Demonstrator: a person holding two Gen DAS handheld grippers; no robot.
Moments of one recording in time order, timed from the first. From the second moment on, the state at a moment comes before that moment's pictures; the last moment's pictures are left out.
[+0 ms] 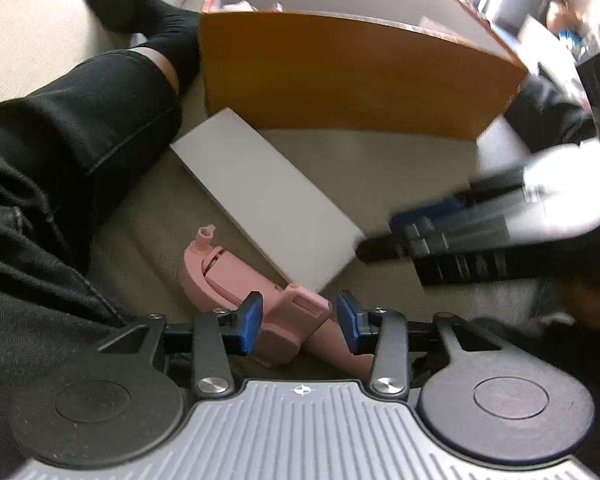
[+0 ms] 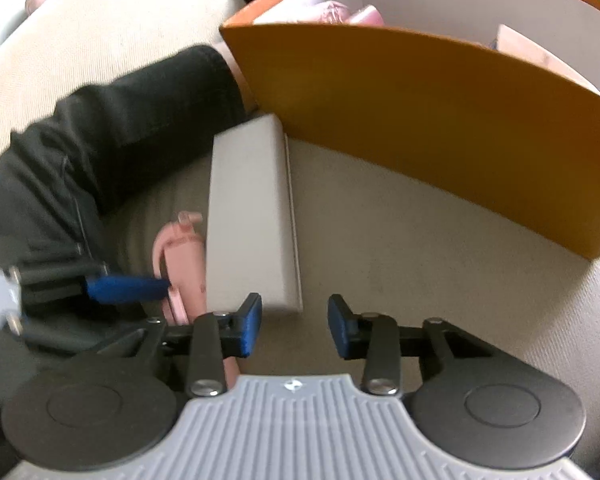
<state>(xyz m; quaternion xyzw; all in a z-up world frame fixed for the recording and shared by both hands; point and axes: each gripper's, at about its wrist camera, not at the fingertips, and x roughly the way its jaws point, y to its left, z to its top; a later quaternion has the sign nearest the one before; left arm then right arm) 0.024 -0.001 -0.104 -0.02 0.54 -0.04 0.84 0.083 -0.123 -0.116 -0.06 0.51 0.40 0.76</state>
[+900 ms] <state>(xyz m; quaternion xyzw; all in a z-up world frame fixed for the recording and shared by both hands) 0.021 -0.002 -0.101 0.00 0.53 -0.02 0.85 0.073 -0.126 -0.101 -0.12 0.48 0.42 0.76</state>
